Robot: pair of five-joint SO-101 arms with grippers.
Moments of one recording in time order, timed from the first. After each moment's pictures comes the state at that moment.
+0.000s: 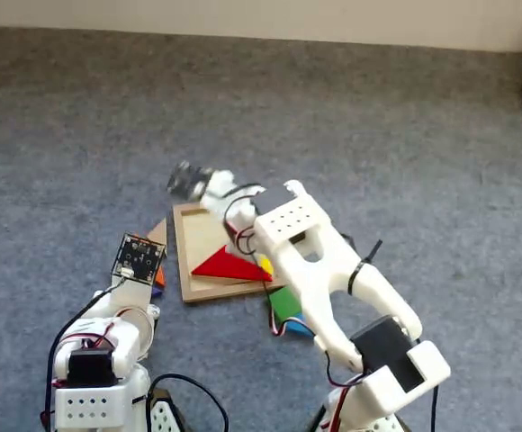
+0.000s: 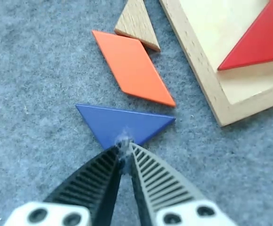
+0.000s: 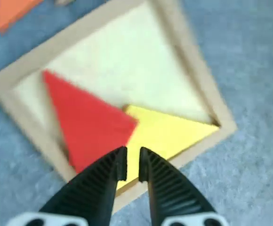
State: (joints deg) left arm -8.4 -104.1 96.0 76.0 -12.9; right arm -36.7 1.7 19.2 55.3 37.4
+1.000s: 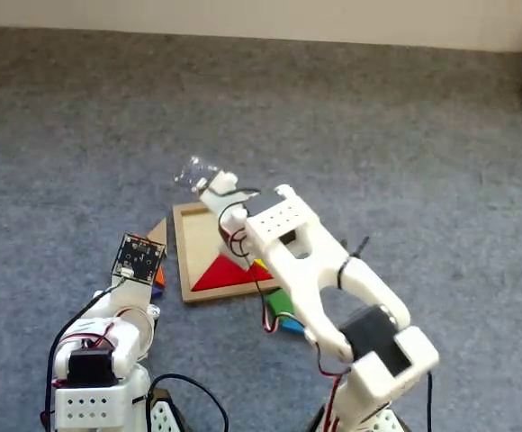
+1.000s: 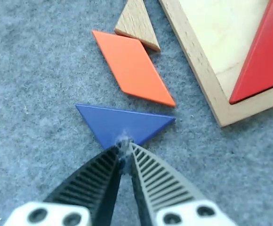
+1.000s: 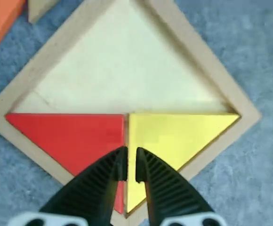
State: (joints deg) left arm -8.4 -104.1 96.0 76.0 -12.9; right arm -38.2 5.0 19.2 54.6 27.6
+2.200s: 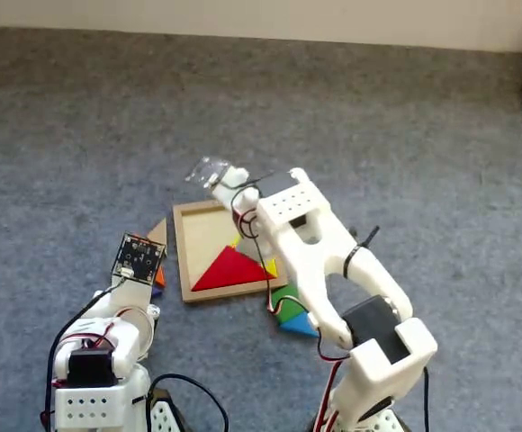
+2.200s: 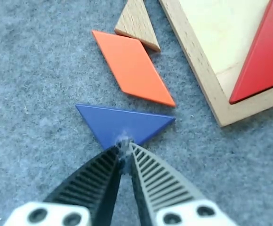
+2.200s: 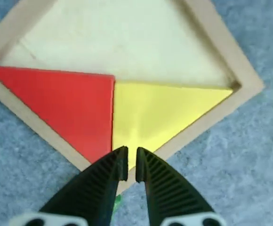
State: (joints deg) left arm -8.4 -104.1 96.0 76.0 -12.9; right arm -33.8 9.0 12.7 66.1 33.6
